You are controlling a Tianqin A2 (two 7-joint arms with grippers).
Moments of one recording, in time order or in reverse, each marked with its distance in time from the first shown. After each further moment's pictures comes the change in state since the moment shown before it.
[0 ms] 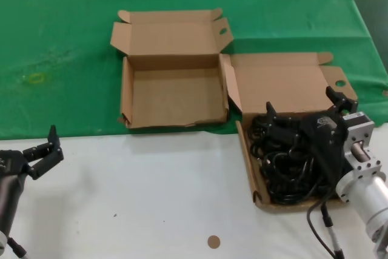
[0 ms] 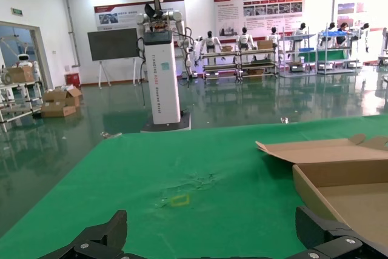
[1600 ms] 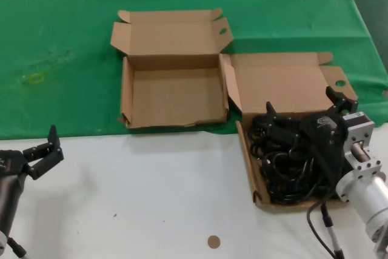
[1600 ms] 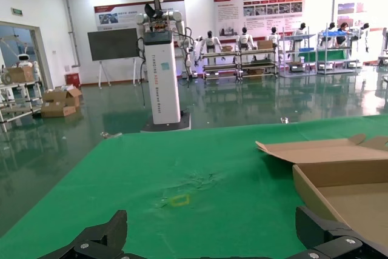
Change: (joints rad) left arm 0.000 0.000 0.000 0.000 0.000 0.000 0.000; right arm 0.000 0.000 0.000 0.000 0.000 0.000 0.000
